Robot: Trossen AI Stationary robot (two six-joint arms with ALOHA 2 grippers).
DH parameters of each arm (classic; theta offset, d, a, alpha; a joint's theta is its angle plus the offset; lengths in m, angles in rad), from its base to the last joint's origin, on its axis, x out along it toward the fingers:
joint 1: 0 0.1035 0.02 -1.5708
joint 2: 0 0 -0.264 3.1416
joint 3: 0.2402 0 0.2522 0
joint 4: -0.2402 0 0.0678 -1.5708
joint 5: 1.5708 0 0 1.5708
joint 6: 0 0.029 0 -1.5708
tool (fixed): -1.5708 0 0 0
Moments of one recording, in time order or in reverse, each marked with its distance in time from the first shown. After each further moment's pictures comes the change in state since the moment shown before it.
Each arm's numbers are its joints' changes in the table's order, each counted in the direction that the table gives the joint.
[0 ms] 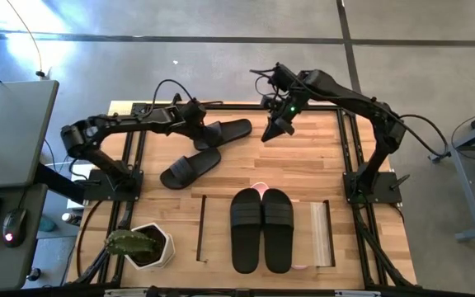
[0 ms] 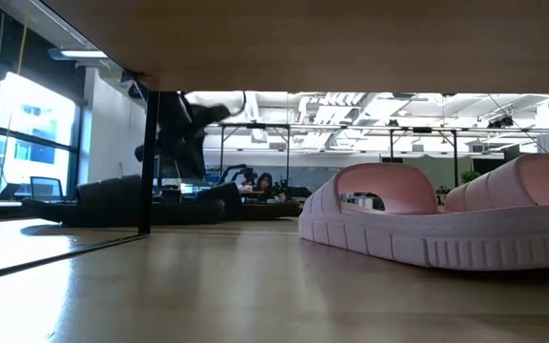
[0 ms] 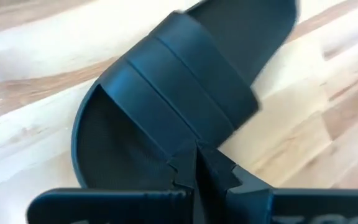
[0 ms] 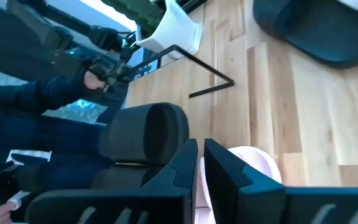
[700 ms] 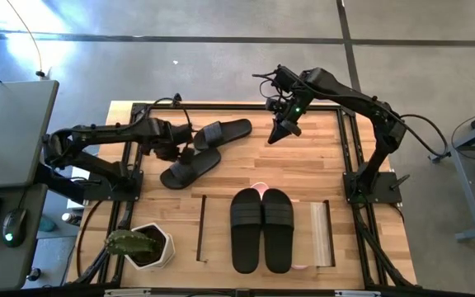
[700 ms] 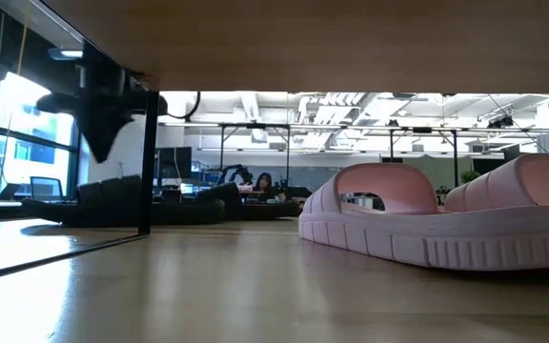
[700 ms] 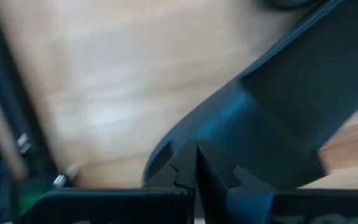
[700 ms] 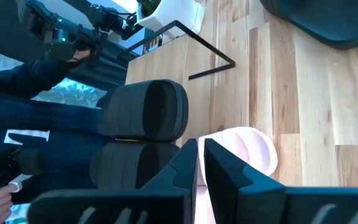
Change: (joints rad) left arm -0.210 -0.213 0.000 -0.733 0.153 -0.403; right arm -0.025 0.000 0.000 -0.146 0.003 -0.161
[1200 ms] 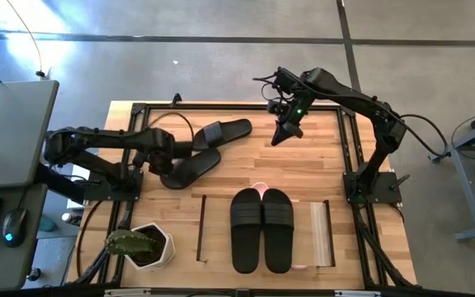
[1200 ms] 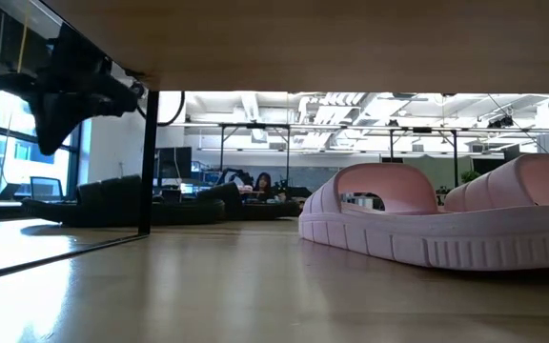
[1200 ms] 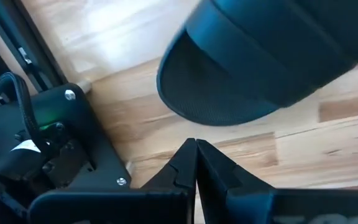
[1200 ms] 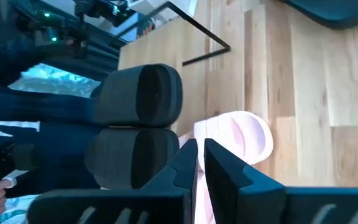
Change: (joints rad) left arm -0.170 0.017 0.000 -0.186 -0.173 -0.068; right arm 0.000 0.000 0.000 -0.071 -0.048 -0.041
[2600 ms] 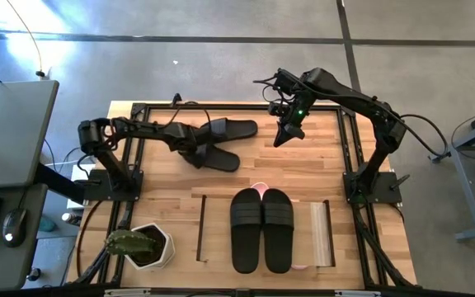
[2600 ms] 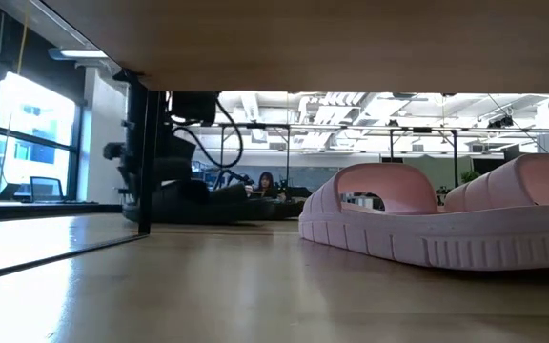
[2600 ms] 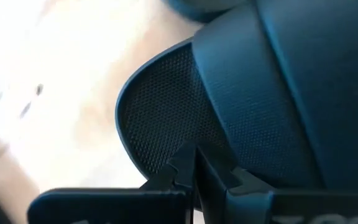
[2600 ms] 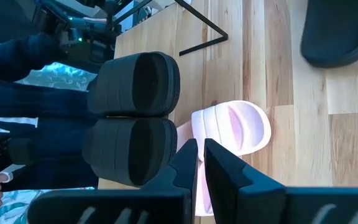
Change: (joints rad) left arm 0.200 0.343 -0.001 0.553 0.365 0.586; right arm 0.003 0.000 0.000 -0.046 -0.020 -0.033
